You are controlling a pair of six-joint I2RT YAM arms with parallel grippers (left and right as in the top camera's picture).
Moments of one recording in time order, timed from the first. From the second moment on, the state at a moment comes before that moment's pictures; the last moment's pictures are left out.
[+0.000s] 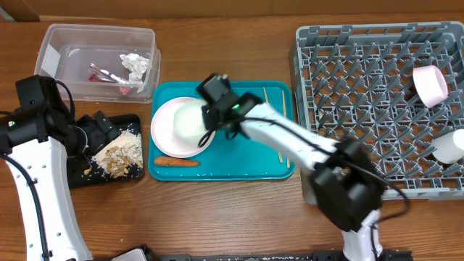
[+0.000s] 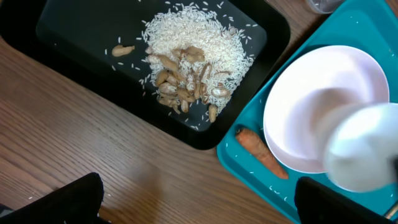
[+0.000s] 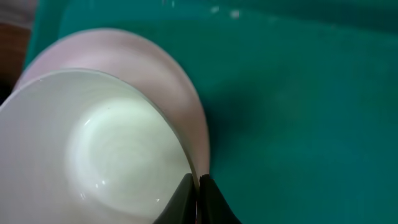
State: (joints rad) left arm 0.37 1.40 1.39 -1.34 0.04 -0.39; right arm 0.73 2.05 1.61 -0.62 0.07 0.51
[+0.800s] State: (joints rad) left arm 0.37 1.40 1.39 -1.32 0.04 -0.39; right arm 0.03 1.80 1.69 -0.74 1.09 0.20
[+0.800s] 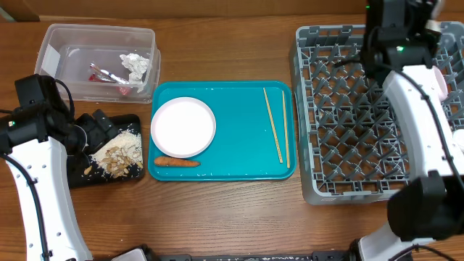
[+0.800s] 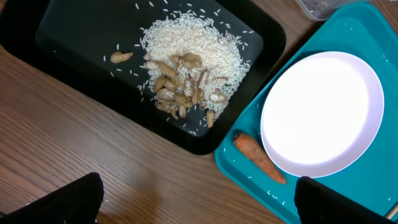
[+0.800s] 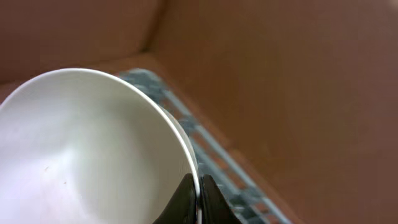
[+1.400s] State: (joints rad) left arm 0.37 1.40 1.39 -1.30 0.04 -0.39; right arm 0.01 2.01 1.56 -0.75 1.27 0.25
